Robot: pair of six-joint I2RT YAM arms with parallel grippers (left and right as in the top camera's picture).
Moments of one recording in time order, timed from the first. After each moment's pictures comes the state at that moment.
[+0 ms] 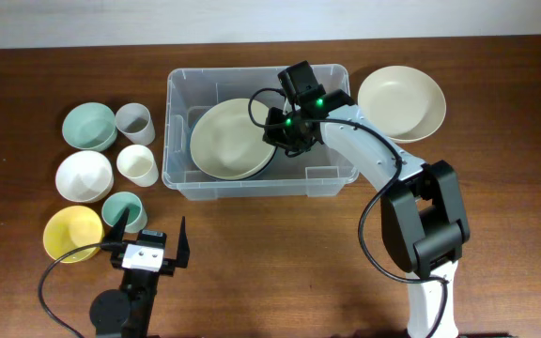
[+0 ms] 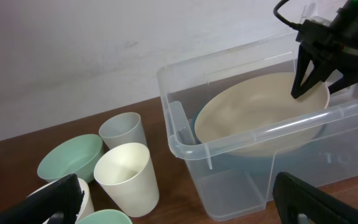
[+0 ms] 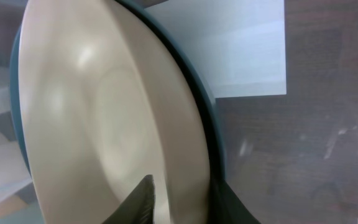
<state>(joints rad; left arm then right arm) 0.05 0.01 0.01 -0.06 0.16 0.23 0.44 2.17 1.73 -0.68 -0.32 0.67</state>
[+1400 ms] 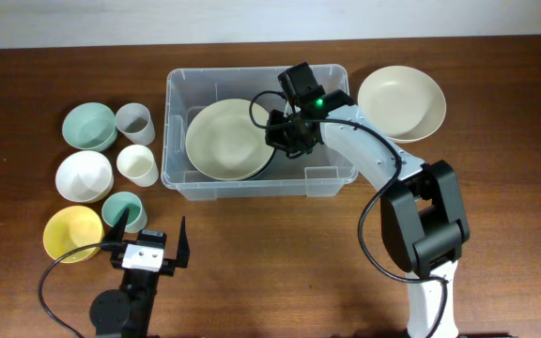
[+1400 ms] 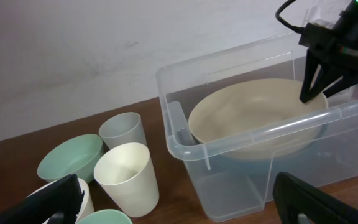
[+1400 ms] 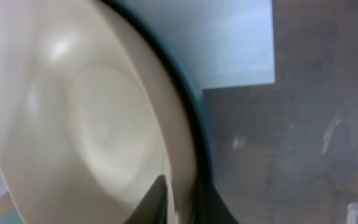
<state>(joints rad) 0.05 0.01 0.01 -0.06 0.16 0.23 0.44 2.17 1.73 -0.71 -0.31 0.68</state>
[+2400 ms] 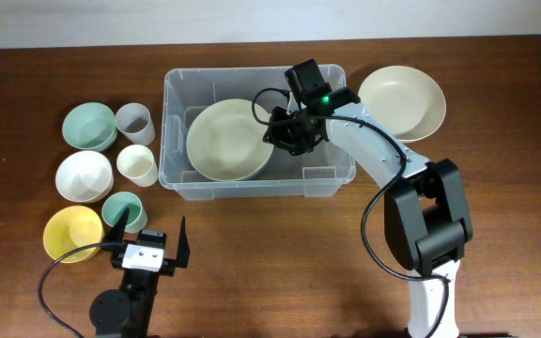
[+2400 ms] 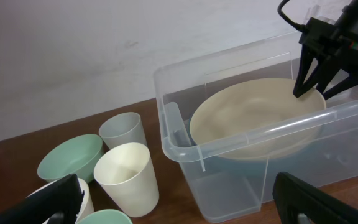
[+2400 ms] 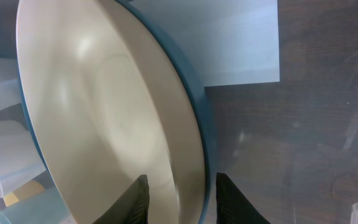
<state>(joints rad) 0.05 0.01 0.01 -0.06 0.16 0.23 0.41 2.17 1.73 -0.70 -0.40 0.67</state>
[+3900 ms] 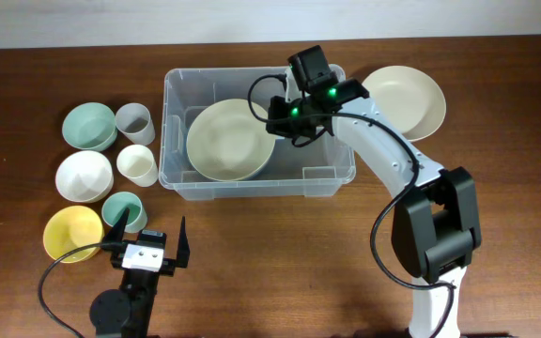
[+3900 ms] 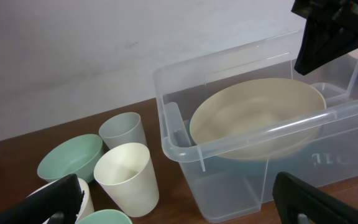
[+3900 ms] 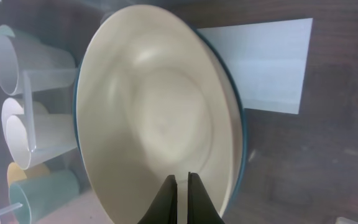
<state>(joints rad) 0.05 0.01 0.01 -0.06 0.16 0.23 0.41 2.11 1.78 -0.71 -0.41 0.52</state>
